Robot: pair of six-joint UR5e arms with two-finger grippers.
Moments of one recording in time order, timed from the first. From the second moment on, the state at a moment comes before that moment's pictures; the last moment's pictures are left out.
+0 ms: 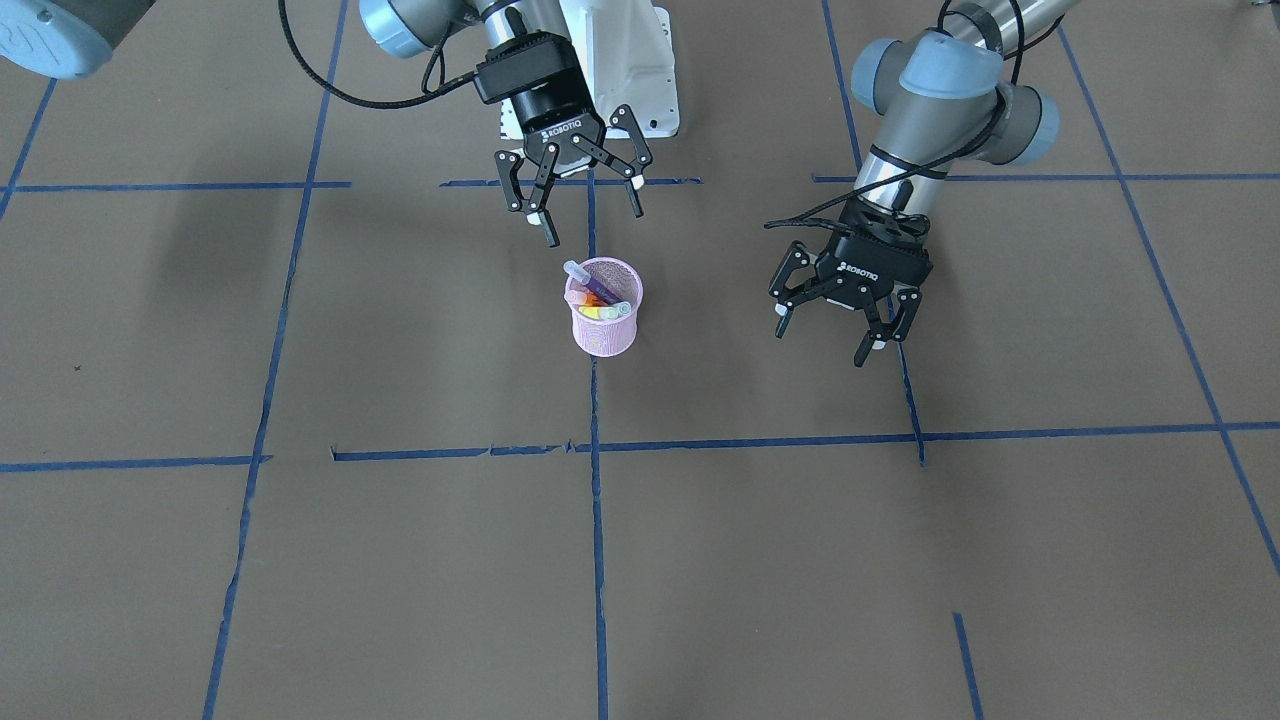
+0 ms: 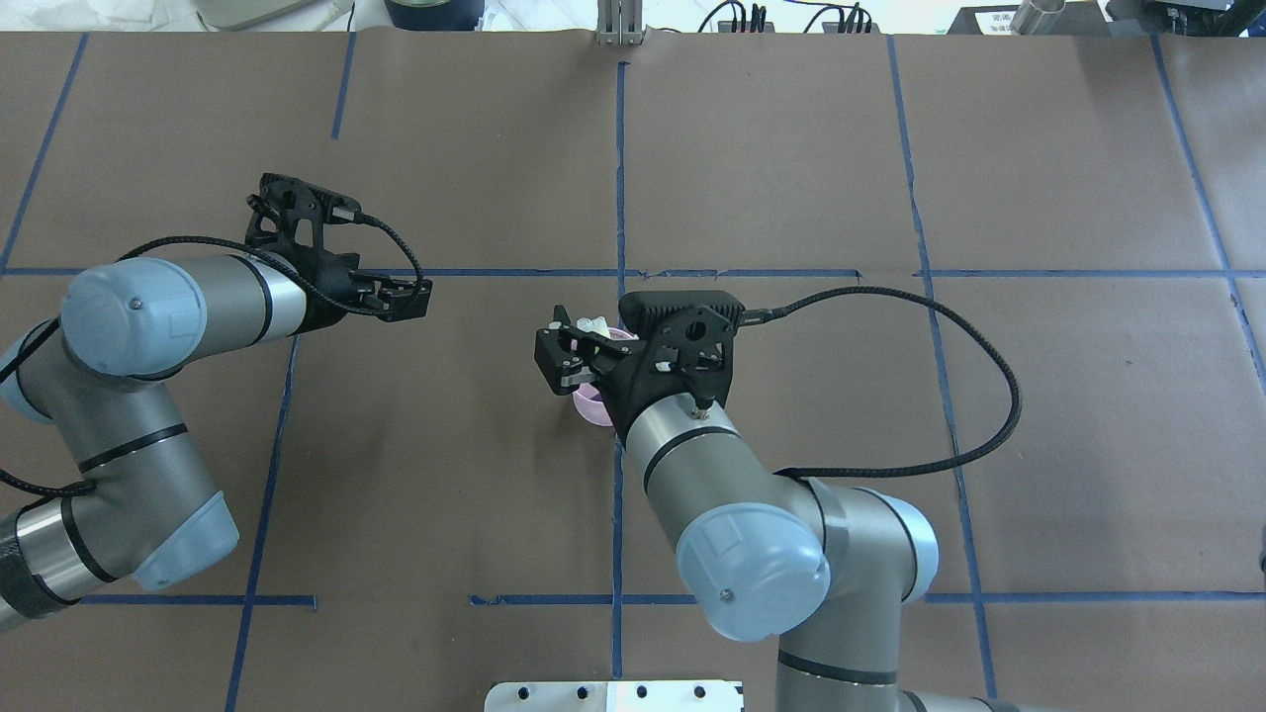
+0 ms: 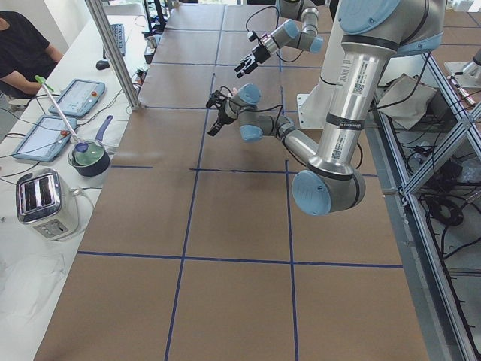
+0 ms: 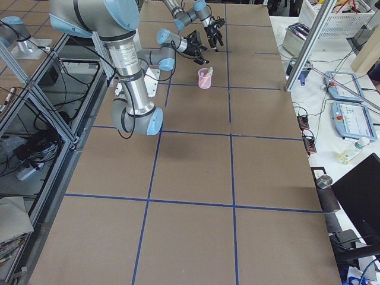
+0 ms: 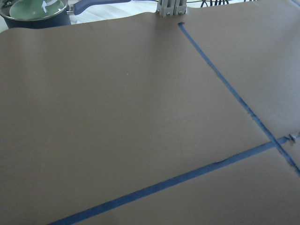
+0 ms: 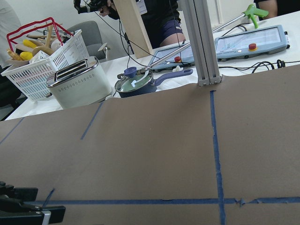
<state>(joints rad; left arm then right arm) -0.66 -1.81 -1.76 -2.30 -1.64 -0.78 0.28 -1.02 1.89 -1.09 1.00 1.24</state>
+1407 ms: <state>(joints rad) -1.48 -1.66 -1.74 -1.68 -2.39 0.11 1.43 -1.46 1.60 -1.11 2.43 0.32</state>
